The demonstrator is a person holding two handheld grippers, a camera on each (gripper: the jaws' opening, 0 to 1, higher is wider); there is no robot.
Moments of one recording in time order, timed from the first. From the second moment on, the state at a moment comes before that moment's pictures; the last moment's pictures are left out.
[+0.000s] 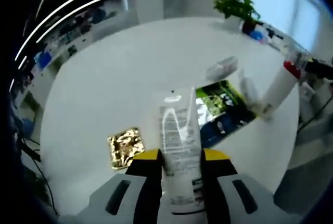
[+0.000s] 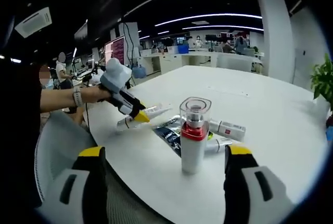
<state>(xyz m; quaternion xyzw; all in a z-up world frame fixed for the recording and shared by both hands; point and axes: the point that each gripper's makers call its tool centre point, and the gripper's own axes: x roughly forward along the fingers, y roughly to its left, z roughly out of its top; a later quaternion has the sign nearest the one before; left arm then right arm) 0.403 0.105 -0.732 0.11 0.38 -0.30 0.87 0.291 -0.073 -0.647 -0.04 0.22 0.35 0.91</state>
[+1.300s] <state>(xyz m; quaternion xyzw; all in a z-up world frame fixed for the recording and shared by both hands) 0.324 0.059 -0.621 0.03 0.21 -0.36 0.91 0.299 0.000 -0.584 0.04 0.15 0.41 0.90</state>
